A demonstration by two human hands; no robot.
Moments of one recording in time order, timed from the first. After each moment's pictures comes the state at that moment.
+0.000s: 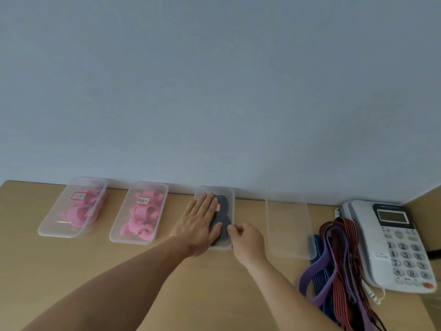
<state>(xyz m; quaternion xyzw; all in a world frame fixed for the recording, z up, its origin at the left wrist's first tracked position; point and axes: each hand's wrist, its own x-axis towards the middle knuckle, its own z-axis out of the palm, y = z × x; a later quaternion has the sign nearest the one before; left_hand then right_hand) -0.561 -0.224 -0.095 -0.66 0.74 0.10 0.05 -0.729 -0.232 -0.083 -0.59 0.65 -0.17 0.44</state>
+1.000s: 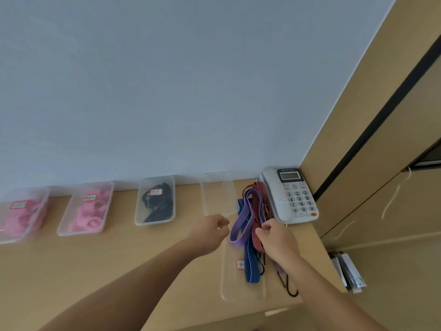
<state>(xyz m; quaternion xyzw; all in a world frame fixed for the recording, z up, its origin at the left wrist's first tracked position) -0.749 -0.144 -0.017 -0.63 0.64 0.41 -0.17 -0.955 -0.138 -0.042 -0.58 0.76 -0.14 0.24</state>
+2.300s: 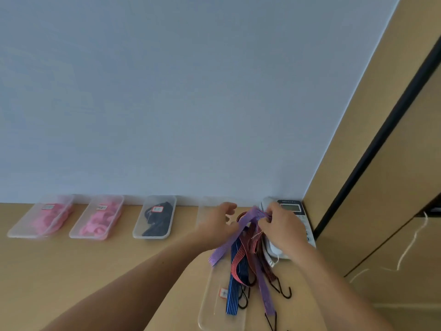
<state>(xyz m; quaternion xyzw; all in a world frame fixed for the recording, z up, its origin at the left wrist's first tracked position) -0.817 -0.162 0.072 -0.65 0.62 0.35 -0.25 -1.004 -0.202 0.052 -0.74 0.65 -0.14 0.13</state>
